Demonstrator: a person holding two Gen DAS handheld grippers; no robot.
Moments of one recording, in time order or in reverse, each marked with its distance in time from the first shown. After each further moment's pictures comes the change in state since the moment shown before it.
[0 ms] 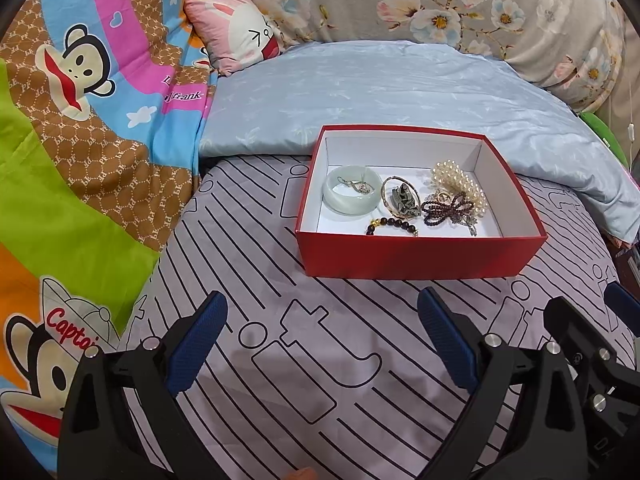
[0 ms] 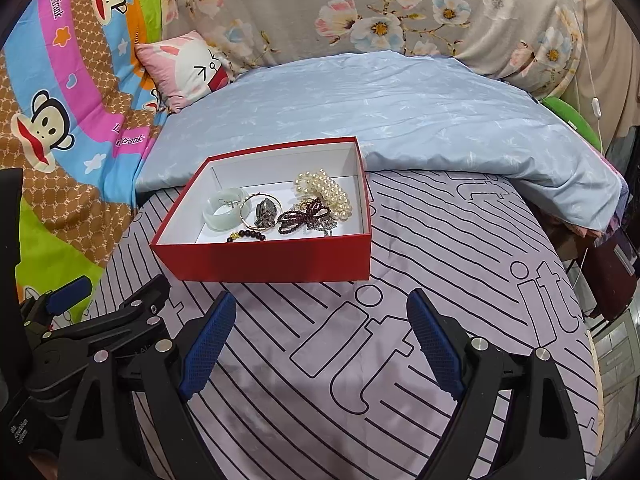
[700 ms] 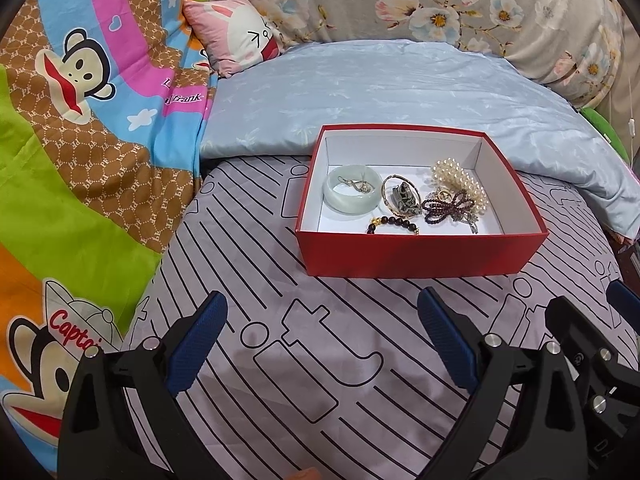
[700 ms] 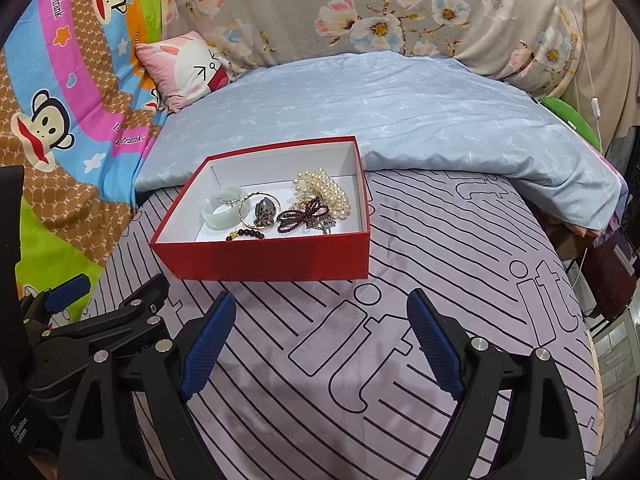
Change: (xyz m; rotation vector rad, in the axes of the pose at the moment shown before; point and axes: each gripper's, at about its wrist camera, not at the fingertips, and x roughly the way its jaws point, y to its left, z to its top) left arm -0.001 -0.002 -0.001 0.011 -0.004 0.011; right arm -0.001 -0.001 -0.001 -0.001 -0.002 0.000
